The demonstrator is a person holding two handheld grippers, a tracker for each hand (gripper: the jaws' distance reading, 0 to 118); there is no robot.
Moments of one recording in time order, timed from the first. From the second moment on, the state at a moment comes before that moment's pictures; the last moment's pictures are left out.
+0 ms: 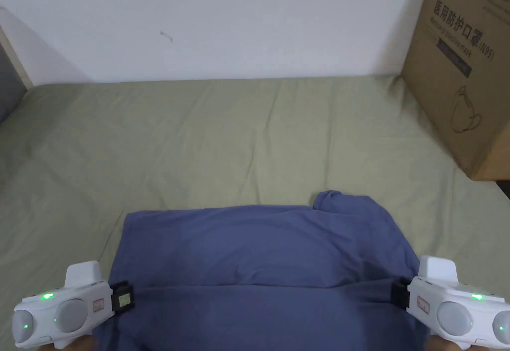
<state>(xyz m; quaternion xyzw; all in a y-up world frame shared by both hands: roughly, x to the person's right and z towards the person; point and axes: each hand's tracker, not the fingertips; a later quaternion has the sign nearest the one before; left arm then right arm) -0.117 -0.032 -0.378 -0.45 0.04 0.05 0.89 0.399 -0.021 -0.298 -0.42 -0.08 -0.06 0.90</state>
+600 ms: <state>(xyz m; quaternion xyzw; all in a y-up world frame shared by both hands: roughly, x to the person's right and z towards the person) -0.066 0.134 -0.224 -0.12 0.04 0.02 0.99 0.361 0.158 -0.161 -0.12 -0.05 0.02 0.99</state>
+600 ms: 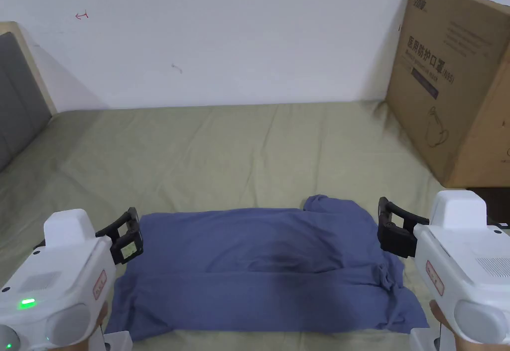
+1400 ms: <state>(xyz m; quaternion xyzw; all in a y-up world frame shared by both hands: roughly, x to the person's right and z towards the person) -0.113 0.040 -0.274 -0.37 0.02 0.06 0.93 0.351 0.144 -0.149 -0.11 -0.04 0.02 0.99</state>
